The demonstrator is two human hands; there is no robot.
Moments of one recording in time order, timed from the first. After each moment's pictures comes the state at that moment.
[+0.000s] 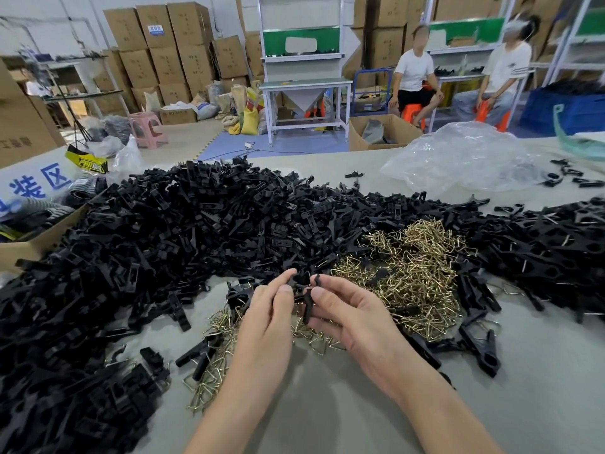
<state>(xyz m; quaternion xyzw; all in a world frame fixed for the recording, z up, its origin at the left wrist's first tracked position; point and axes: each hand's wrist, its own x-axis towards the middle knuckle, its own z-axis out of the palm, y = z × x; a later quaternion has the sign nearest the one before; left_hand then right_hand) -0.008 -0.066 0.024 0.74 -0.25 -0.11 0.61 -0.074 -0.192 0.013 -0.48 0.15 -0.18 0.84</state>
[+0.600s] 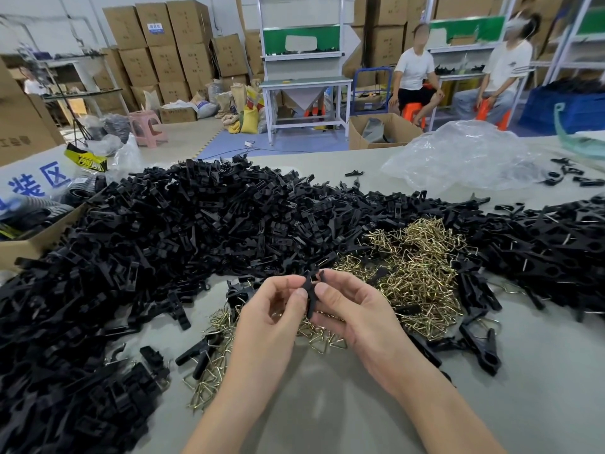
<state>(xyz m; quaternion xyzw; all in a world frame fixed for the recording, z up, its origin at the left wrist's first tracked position) -0.005 -0.067 0.022 0.70 -0.26 -0.11 0.66 -0.072 -0.196 0.009 -0.49 0.13 -0.20 0.83</state>
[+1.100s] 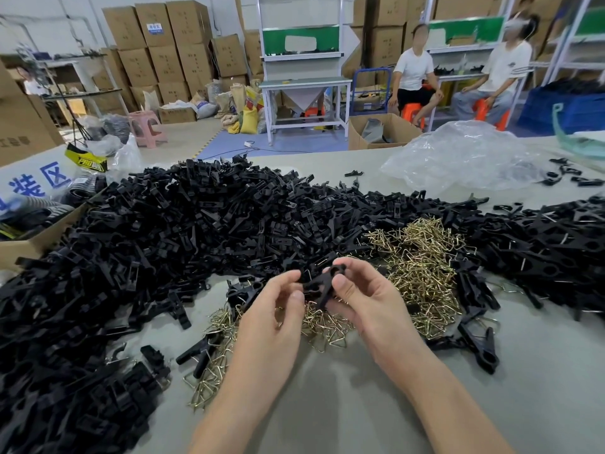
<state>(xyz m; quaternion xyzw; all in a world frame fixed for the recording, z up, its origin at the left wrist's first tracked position) -0.004 -0.064 0.015 0.77 -0.32 -0.03 0.55 -0.073 -0.208 0.010 -0.51 0.11 -0.28 0.81</state>
